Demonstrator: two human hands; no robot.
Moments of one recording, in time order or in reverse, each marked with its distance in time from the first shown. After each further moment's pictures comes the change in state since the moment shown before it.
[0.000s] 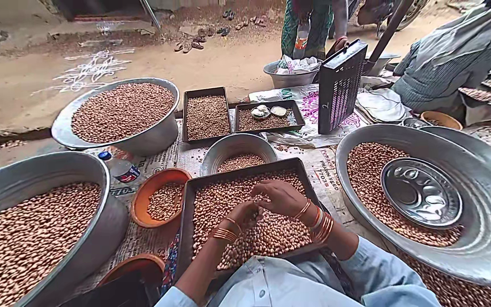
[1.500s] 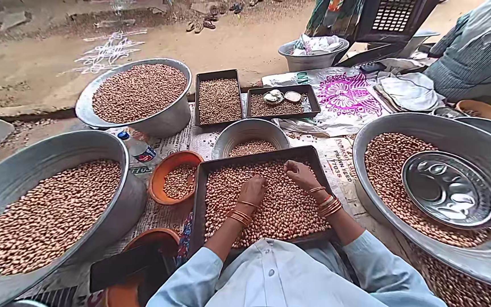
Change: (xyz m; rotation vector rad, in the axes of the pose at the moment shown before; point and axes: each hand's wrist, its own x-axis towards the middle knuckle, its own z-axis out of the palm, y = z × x) left_hand 0.042 0.002 -0.007 1.395 0.291 0.313; right_hand 0.008 0.081 0.041 0.533 0.251 0.459
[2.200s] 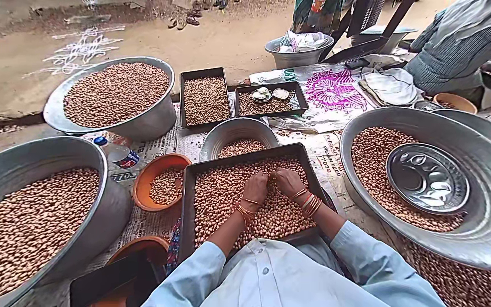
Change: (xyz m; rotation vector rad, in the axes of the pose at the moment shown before) left_hand 0.016 0.038 0.016 0.075 0.059 0.081; right_hand -0.006 0.010 0.024 -0.762 -0.079 -0.115
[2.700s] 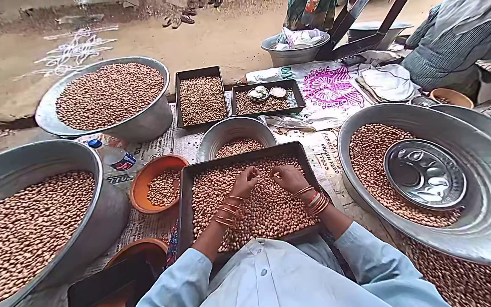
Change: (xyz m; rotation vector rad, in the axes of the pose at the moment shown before) left_hand 0.000 -0.046 -0.014 -0.659 0.014 0.025; right_hand -0.003 0.014 -0.014 0.293 0.035 0.009
